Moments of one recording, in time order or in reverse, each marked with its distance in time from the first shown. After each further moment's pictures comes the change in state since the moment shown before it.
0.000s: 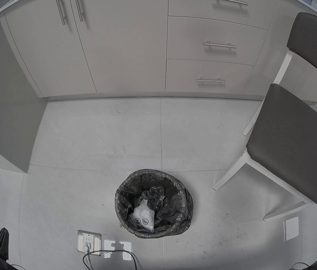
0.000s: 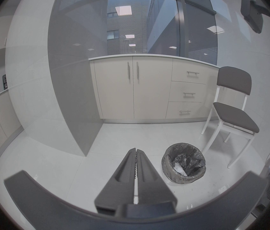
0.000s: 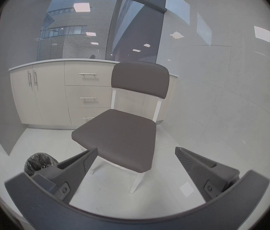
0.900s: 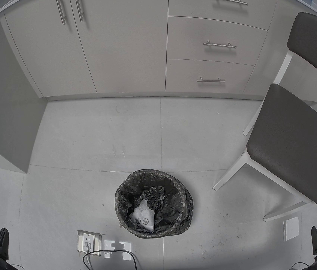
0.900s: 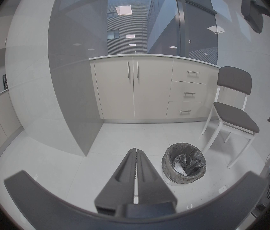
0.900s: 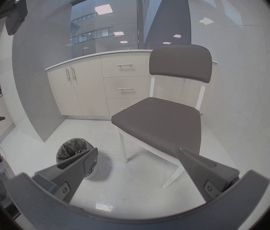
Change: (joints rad) left arm 0.000 0.002 0.000 0.000 0.000 0.000; right arm 0.016 -0.027 0.246 -0.162 0.391 0.016
